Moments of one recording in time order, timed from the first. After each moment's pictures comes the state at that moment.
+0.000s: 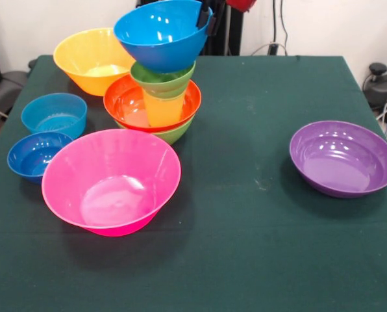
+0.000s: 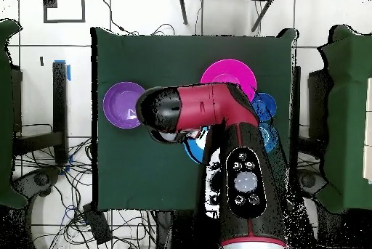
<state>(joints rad) -0.24 -0.81 0.14 1.56 -0.37 1.07 2.34</state>
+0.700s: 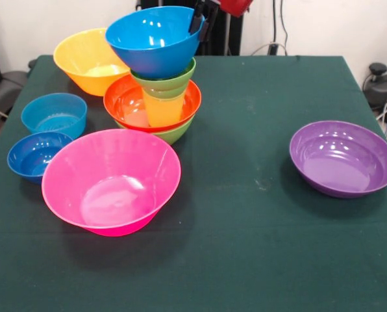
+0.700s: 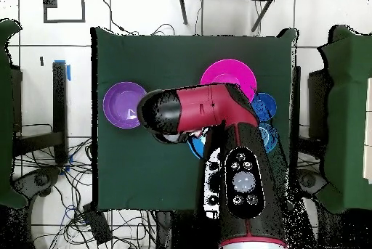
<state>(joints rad) -0.24 -0.81 0.14 1.56 -0.42 1.03 2.34</state>
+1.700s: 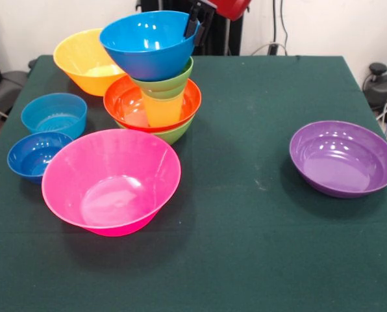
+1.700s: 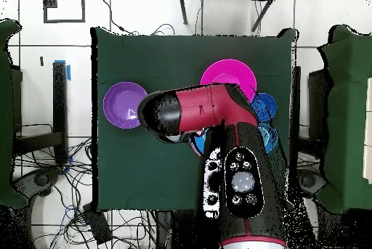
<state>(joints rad) -0.25 -0.81 0.14 1.56 -0.45 1.00 2.34</state>
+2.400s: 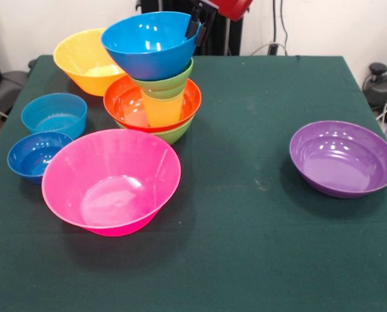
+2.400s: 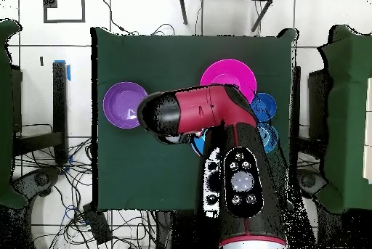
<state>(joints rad) -0.25 -0.81 0.15 1.57 -0.45 1.00 2.34</state>
